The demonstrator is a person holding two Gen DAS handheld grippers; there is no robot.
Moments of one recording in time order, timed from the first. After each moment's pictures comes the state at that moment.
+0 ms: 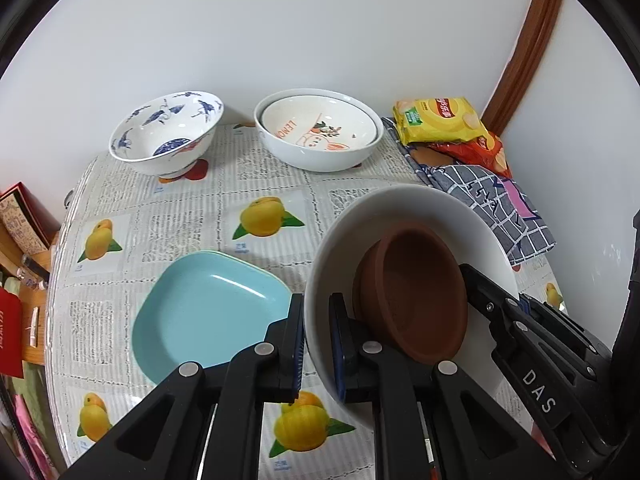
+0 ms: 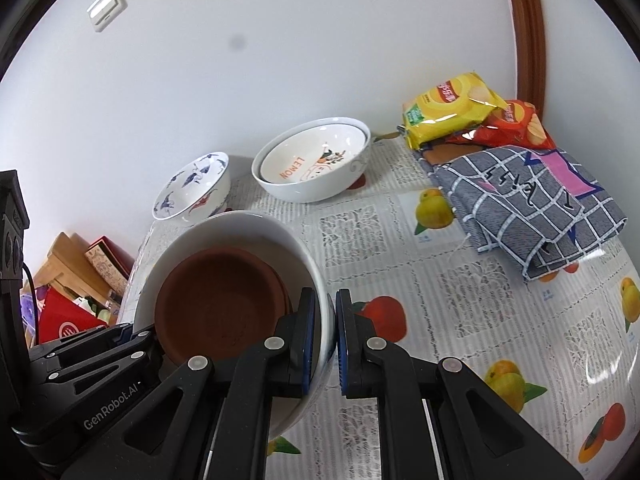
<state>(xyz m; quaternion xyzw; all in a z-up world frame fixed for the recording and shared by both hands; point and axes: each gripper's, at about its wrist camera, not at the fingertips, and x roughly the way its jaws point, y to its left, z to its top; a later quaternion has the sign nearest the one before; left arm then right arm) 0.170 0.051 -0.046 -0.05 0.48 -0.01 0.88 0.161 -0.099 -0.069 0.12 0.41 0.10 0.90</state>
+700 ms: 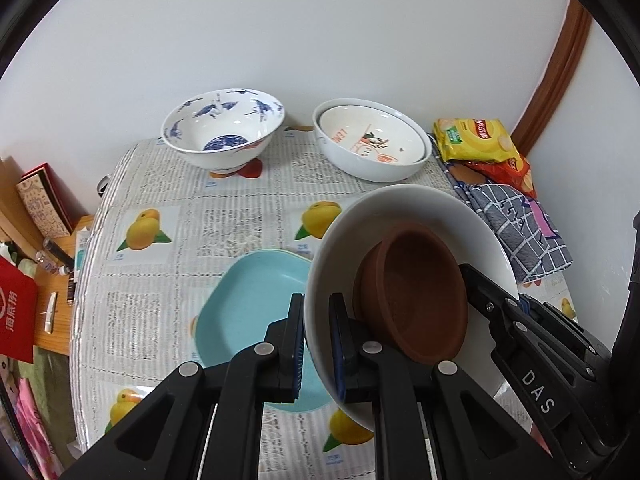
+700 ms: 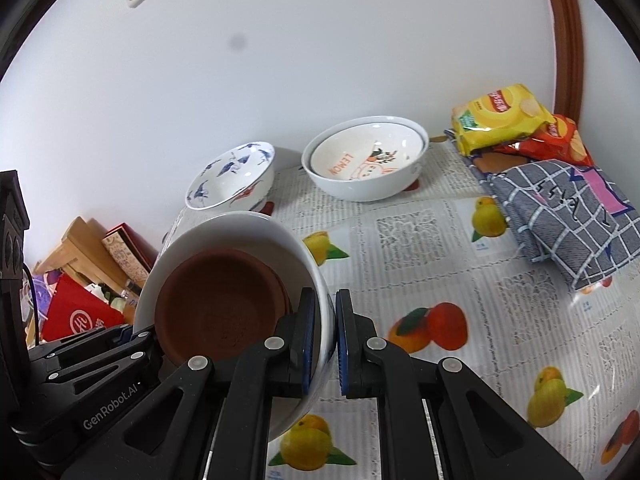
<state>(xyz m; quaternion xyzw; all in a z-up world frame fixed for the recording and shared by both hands) 0.160 0.108 -0.040 -0.07 0.48 0.02 0.88 0.165 -0.042 -0.066 0.10 0.41 0.14 0.90</state>
